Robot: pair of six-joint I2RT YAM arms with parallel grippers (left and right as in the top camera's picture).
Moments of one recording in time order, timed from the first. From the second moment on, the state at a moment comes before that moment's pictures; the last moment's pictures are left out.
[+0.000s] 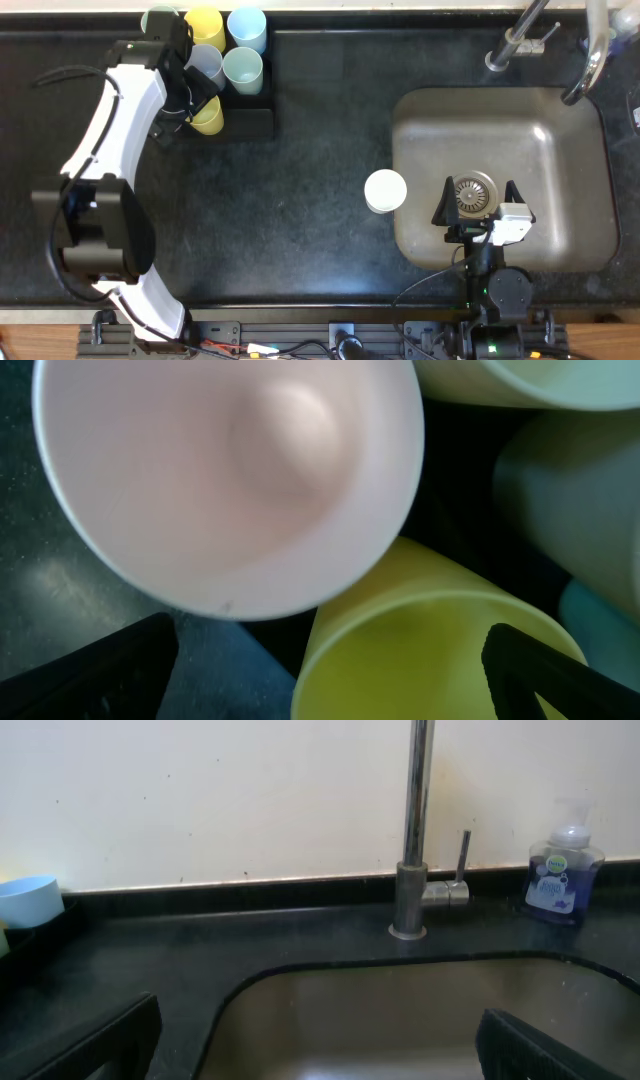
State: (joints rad) left arm -0.04 1.94 1.63 -1.07 -0.14 -0.94; right arm 0.05 0.01 0.02 -0.01 0.08 0.10
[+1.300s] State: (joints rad) left arm -0.04 0.22 0.35 -0.01 0.02 -0.11; right arm 0.05 0.01 0.02 -0.01 0.08 0.10
